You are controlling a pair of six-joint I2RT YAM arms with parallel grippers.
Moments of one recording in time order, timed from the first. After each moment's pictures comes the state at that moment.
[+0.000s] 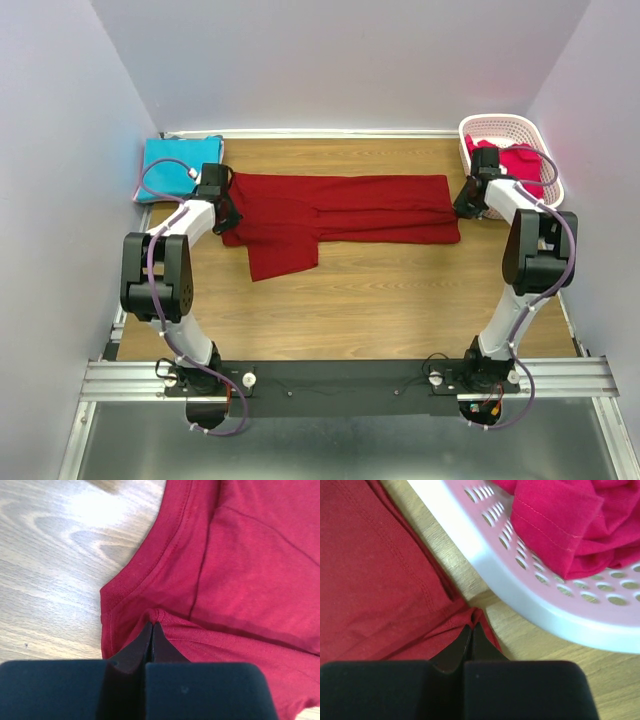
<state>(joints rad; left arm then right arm) -0.05 1.72 1.10 -0.36 -0.12 -0.52 -0.07 1.91 1.33 -0.47 0.14 0.47</state>
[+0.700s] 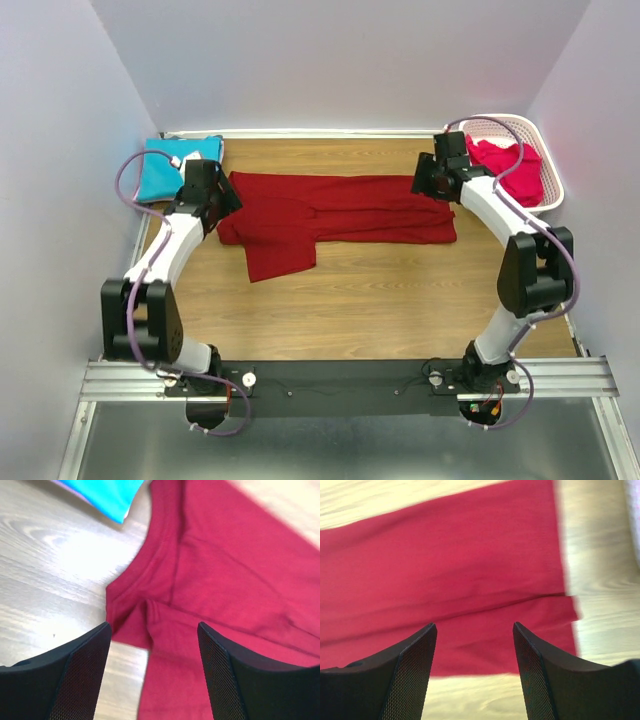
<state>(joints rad) -0.05 1.48 1.06 -0.35 -0.15 -0.51 0.18 1.78 1.38 -0.45 0.15 0.34</state>
